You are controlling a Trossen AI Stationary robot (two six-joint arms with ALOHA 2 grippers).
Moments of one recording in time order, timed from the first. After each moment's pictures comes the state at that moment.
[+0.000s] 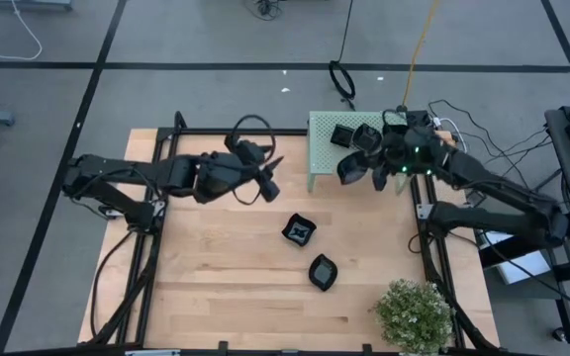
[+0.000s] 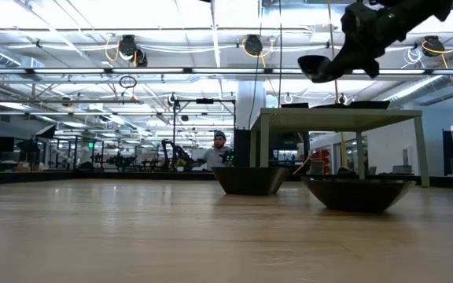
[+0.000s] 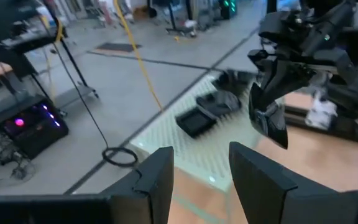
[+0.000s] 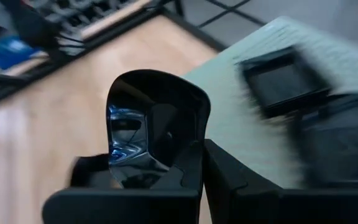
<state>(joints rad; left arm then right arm) -0.07 1.42 1.40 -0.31 -0.72 -0.07 -0.54 0.79 0.75 -0.46 -0.16 0.25</state>
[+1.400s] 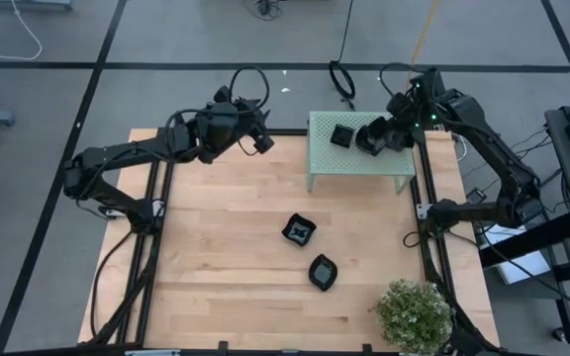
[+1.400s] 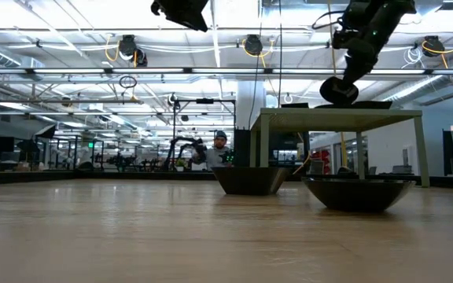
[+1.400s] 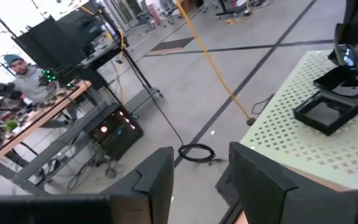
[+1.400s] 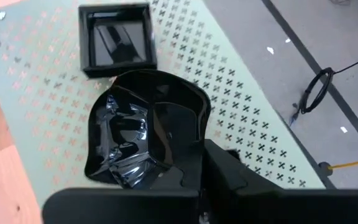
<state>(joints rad) 0.27 1.42 1.40 -0.23 -0.63 0.31 -1.06 1.20 1.26 -0.97 -0.24 -0.50</state>
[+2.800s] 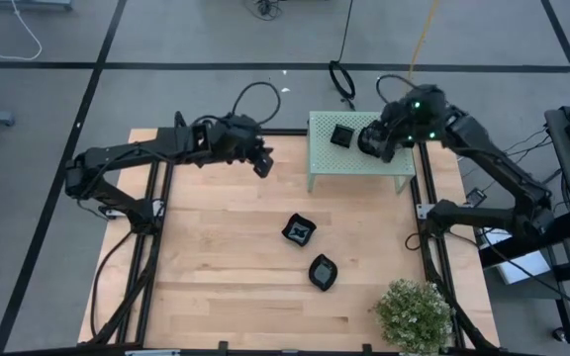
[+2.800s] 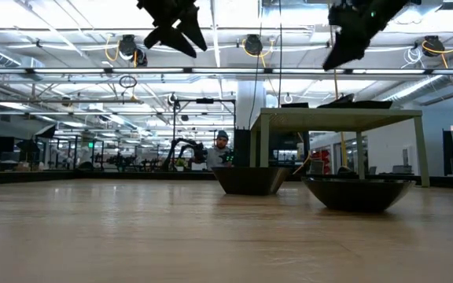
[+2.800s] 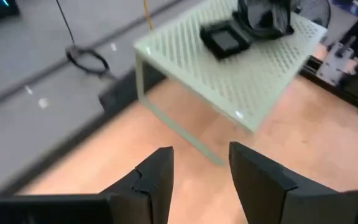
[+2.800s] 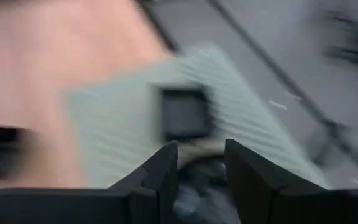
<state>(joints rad) 0.26 1.43 1.40 -0.59 -0.27 -0.35 -0.86 1.05 1.16 -0.77 -0.30 -0.26</state>
